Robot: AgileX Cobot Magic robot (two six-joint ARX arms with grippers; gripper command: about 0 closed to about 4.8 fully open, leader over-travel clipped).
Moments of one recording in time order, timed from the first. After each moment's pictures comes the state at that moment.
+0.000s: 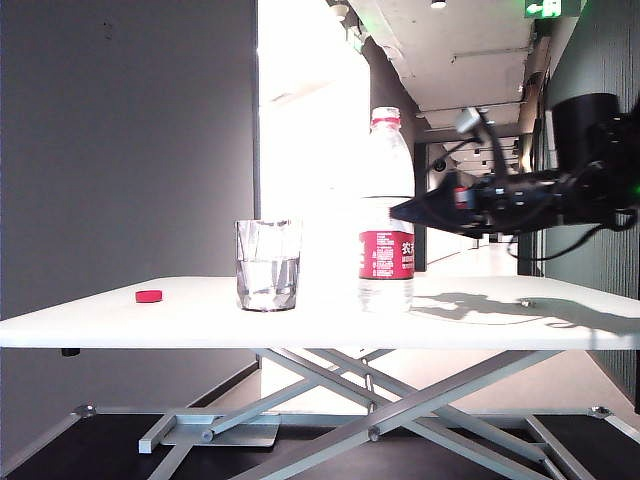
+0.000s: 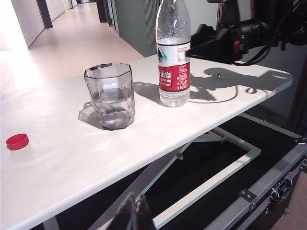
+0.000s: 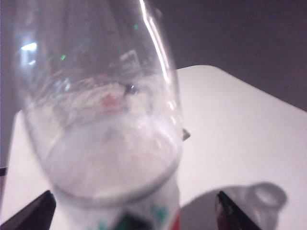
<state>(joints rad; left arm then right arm) -0.11 0.00 0.01 -0.06 0.54 0.14 0.08 2.07 1.09 0.87 -0.97 -0.07</state>
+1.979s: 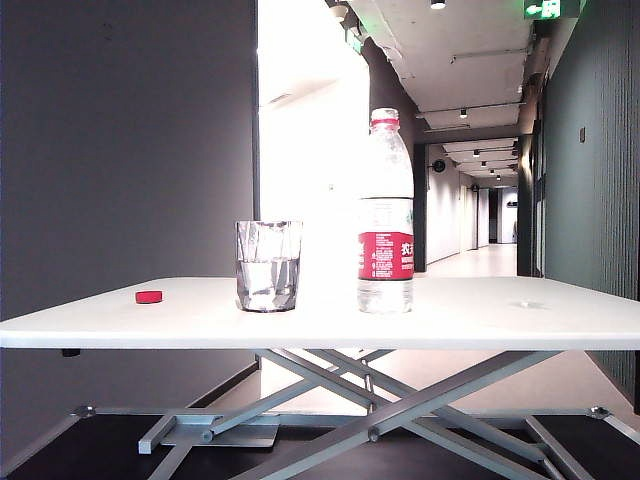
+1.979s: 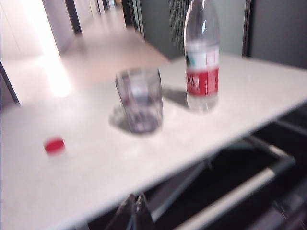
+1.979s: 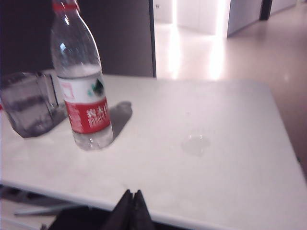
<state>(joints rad) -0.11 0.00 0.01 -0.02 0.44 0.17 0.20 0.35 0.01 0.34 0.00 0.03</state>
